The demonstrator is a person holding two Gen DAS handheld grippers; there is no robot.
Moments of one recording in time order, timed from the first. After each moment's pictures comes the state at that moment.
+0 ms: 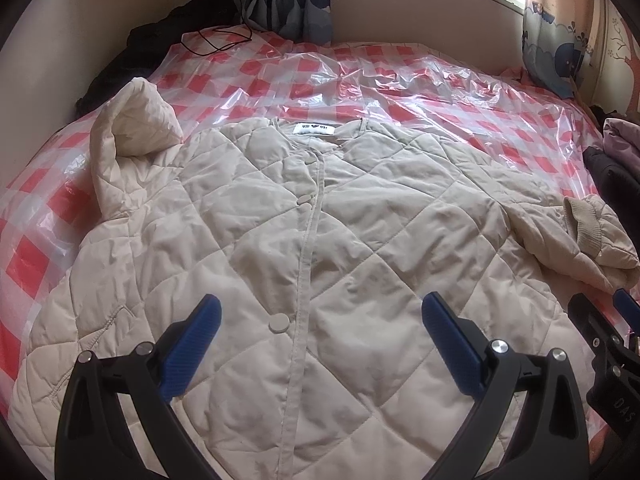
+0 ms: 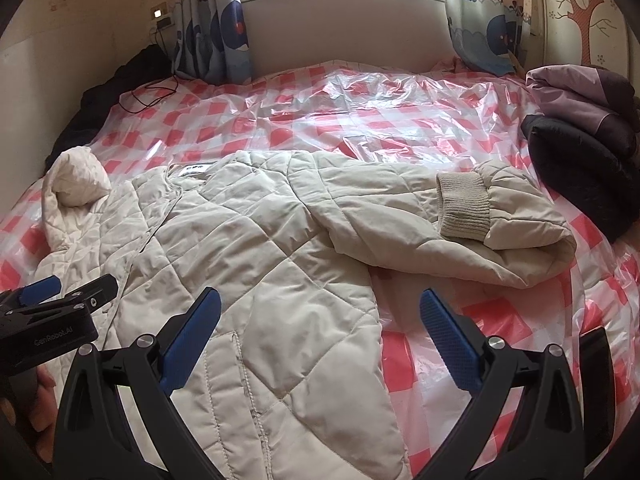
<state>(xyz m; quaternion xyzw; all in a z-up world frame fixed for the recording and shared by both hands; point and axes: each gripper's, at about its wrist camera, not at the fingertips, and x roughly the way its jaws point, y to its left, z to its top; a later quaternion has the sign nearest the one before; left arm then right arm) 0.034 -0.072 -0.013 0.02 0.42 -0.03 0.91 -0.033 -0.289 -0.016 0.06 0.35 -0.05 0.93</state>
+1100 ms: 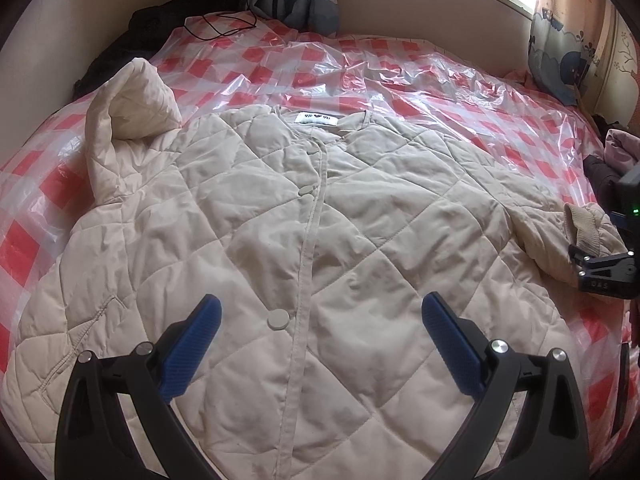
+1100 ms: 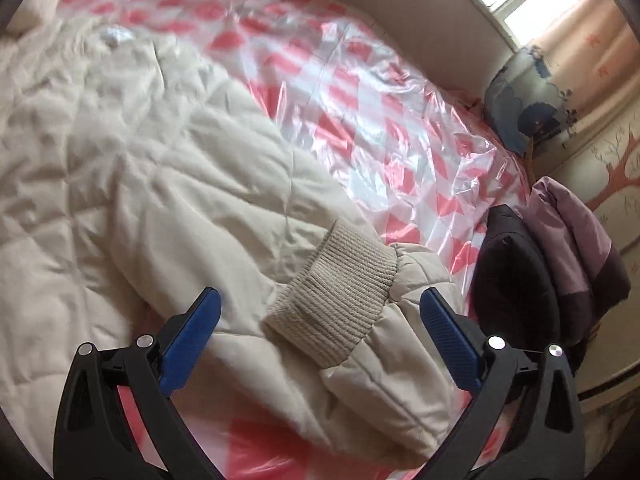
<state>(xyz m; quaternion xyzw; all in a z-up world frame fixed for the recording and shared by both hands) 0.040 -0.064 -0.022 -0.01 0.44 -0.03 0.90 0.095 -0.377 -0.058 -0.28 0.48 -0.10 0.83</state>
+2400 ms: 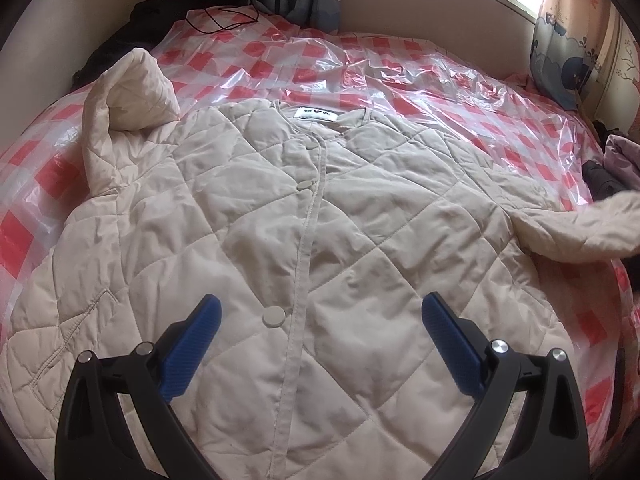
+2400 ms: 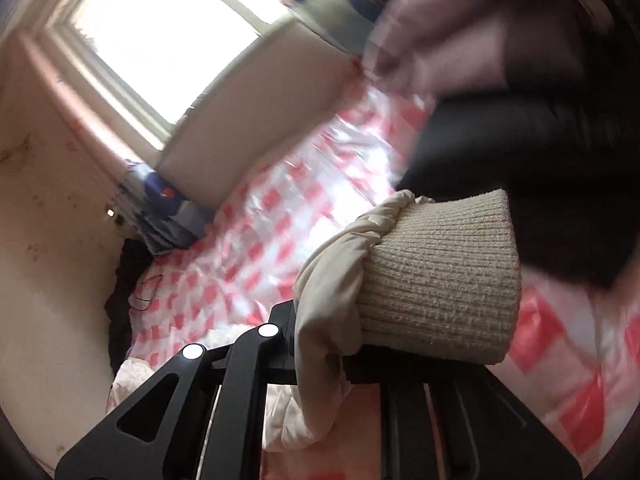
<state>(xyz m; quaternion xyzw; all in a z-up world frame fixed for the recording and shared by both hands) 0.043 -0.059 -0.024 -0.03 0.44 -0.03 0.90 -0.002 -0.660 0.056 0.35 0.22 -0.01 0.91</state>
